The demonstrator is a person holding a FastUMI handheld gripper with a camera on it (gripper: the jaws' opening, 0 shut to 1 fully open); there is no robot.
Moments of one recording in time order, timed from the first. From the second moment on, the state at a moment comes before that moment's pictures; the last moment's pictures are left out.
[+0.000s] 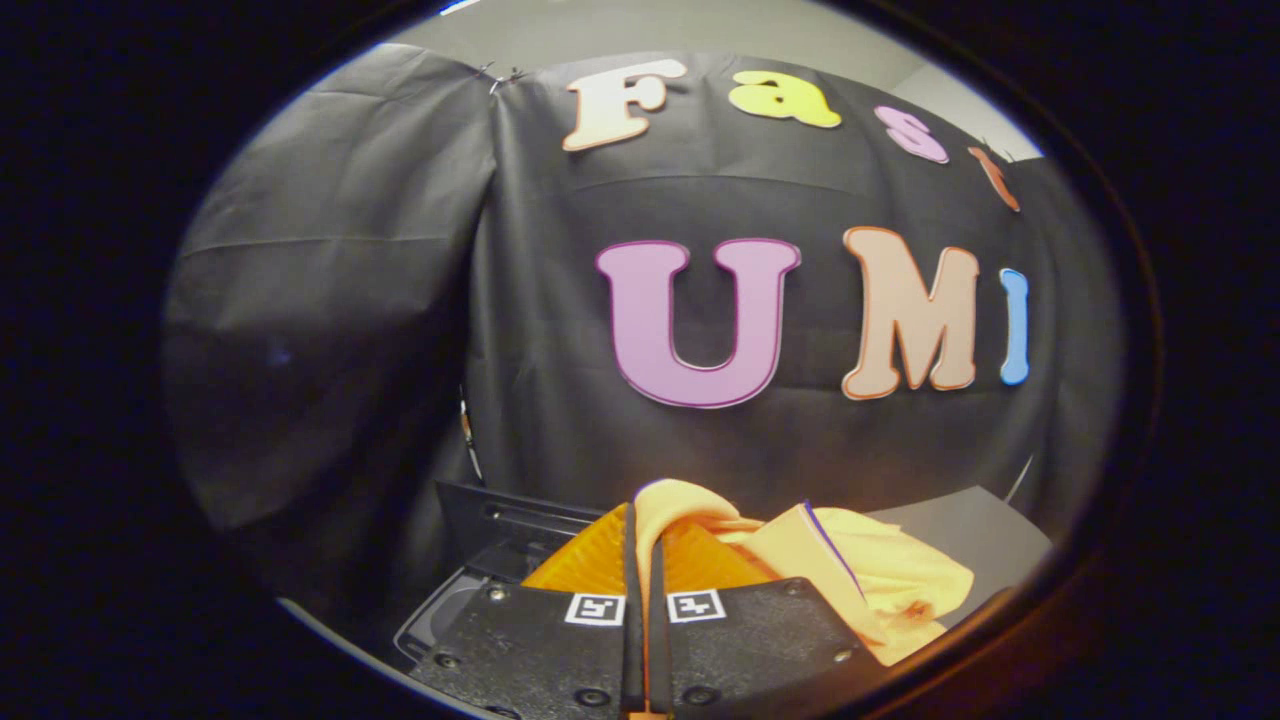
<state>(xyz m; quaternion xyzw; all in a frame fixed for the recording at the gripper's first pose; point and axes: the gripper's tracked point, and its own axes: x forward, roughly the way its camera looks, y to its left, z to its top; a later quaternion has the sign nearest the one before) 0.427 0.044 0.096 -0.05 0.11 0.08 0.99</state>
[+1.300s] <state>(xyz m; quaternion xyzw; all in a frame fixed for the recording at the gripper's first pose) 0.468 0.127 -0.072 -0.06 0.25 0.11 0.96</state>
